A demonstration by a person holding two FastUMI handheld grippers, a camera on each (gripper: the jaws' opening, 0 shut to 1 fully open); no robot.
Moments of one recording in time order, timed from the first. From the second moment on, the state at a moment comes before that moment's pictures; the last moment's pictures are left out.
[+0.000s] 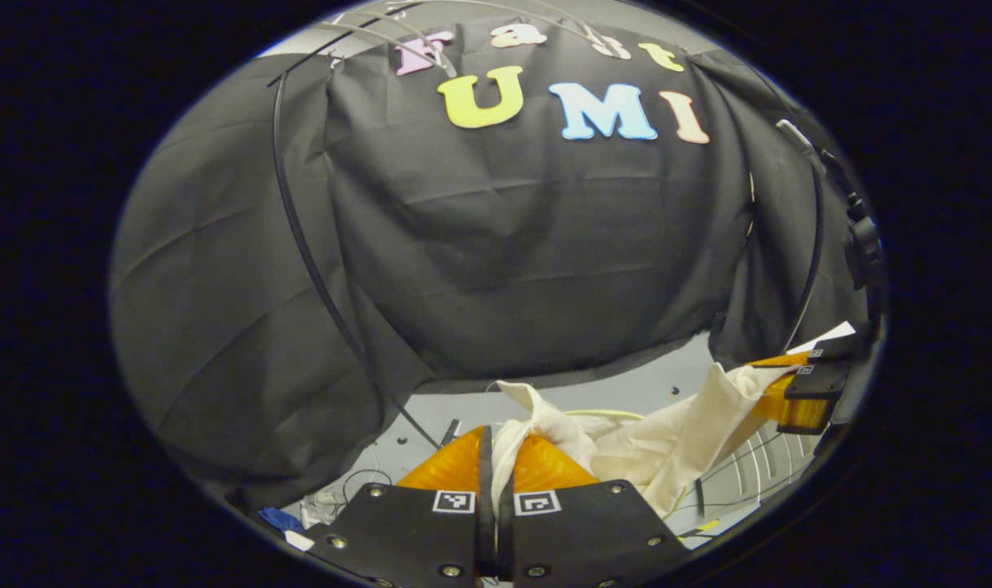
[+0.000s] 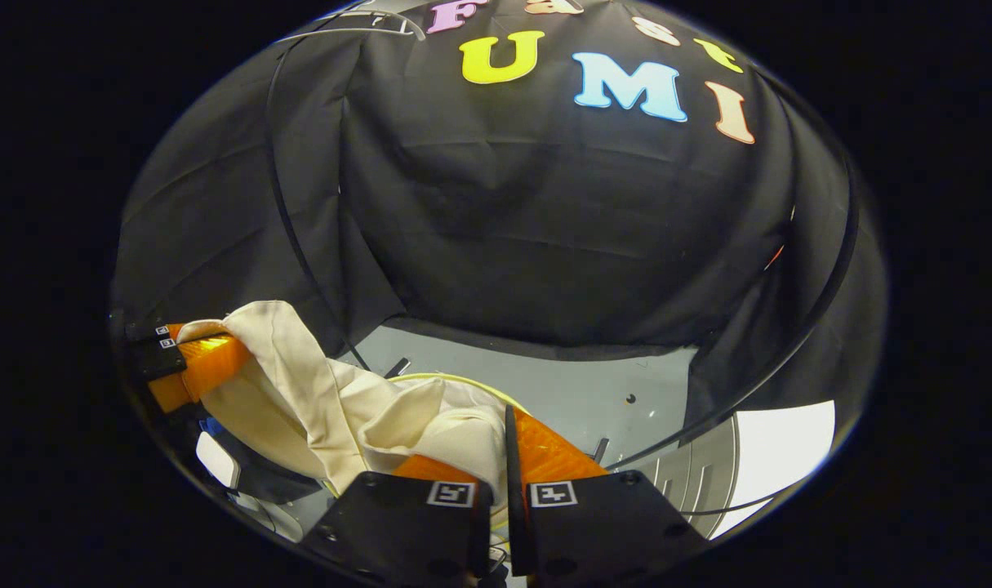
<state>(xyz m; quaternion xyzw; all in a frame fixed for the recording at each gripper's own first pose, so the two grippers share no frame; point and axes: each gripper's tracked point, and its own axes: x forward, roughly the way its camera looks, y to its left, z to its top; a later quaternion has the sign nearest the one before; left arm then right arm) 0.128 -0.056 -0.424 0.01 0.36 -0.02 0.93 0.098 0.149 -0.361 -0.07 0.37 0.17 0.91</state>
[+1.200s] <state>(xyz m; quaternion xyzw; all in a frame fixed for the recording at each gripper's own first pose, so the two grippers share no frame) 0.138 -0.029 -0.148 0.00 0.13 -0.02 0.99 0.055 0.085 -0.110 -0.03 0.14 0.11 0.98</state>
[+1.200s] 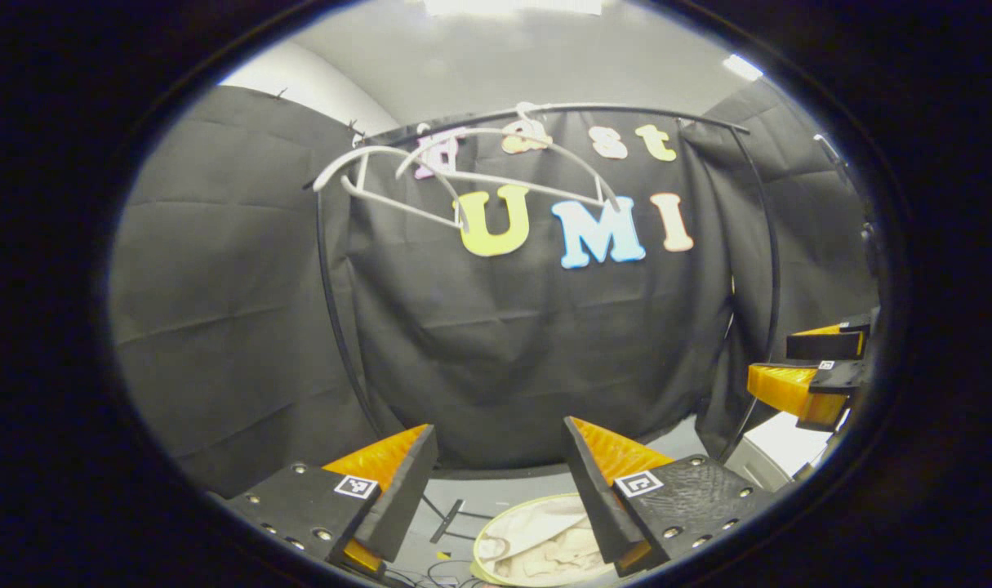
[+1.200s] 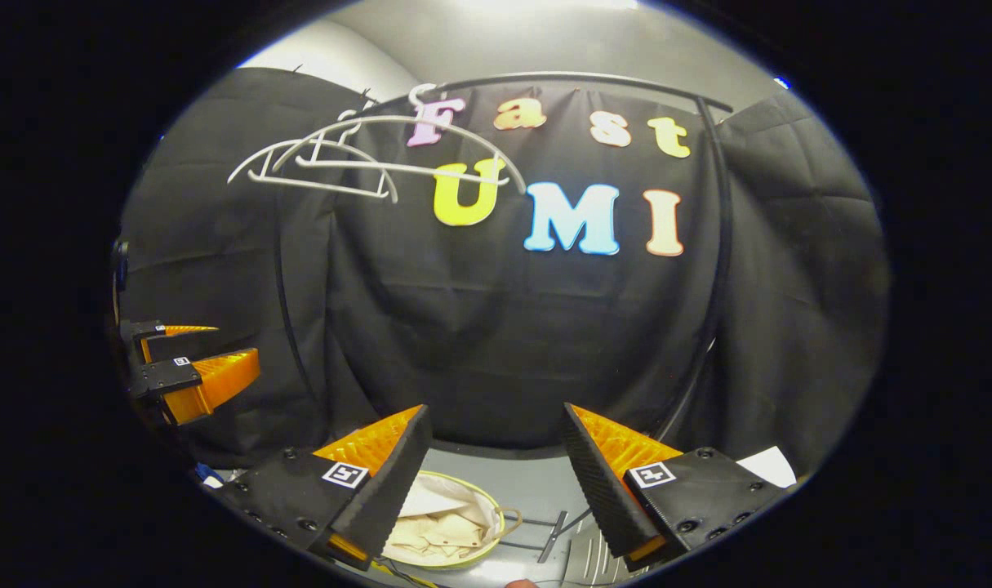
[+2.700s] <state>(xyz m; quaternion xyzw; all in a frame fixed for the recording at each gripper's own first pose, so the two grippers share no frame) 0.045 -0.037 0.035 -0.01 0.00 -0.02 1.00 -0.036 -0.048 0.032 0.00 0.00 0.00 1.00</state>
